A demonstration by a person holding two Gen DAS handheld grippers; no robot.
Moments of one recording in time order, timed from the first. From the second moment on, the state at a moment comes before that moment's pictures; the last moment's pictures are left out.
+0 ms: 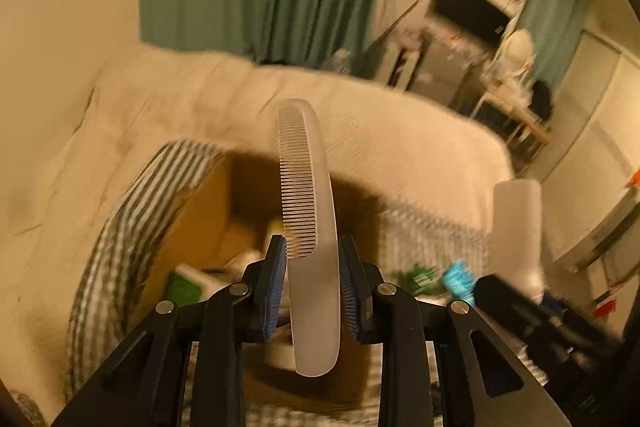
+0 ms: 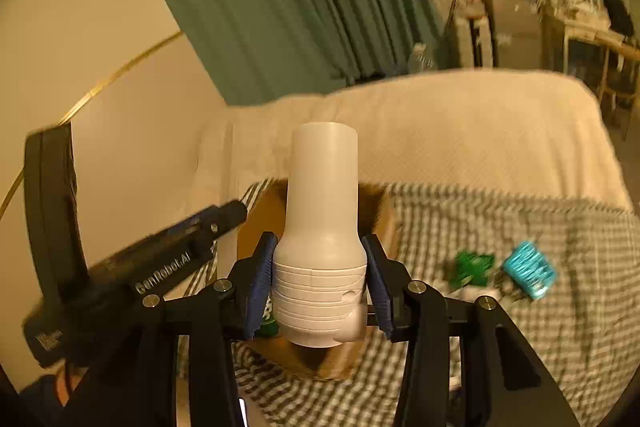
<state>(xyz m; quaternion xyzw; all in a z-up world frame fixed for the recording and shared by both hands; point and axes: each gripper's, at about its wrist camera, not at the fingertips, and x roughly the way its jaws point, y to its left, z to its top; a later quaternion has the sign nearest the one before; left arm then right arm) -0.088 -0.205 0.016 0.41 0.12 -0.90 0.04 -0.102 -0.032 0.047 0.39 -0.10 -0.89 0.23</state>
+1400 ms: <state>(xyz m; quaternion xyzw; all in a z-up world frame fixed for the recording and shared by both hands) -0.086 -0.110 0.024 0.40 0.07 -0.91 0.02 -0.101 0.095 0.059 0.36 -0.07 -0.92 0.13</state>
